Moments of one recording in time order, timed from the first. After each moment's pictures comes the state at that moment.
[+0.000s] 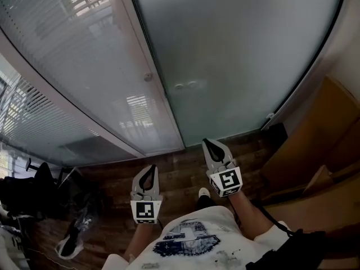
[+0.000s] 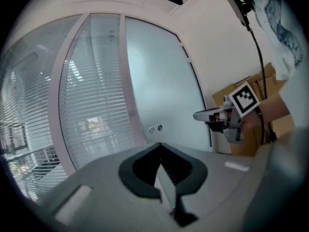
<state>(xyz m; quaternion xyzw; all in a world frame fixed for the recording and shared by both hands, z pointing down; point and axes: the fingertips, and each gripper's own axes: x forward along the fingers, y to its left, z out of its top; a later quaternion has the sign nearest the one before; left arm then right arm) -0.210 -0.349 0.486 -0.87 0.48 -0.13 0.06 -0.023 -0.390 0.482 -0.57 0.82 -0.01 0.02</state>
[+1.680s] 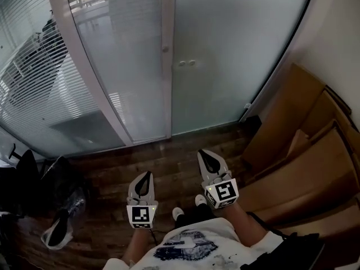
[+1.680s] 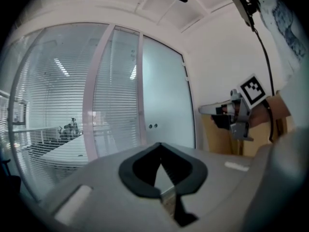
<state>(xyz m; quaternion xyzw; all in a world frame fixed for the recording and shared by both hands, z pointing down) -0.341 -0.143 0.501 -0.89 0.46 -0.07 0.01 -0.157 -0.152 0.443 -0.60 0.80 0.02 -0.02</state>
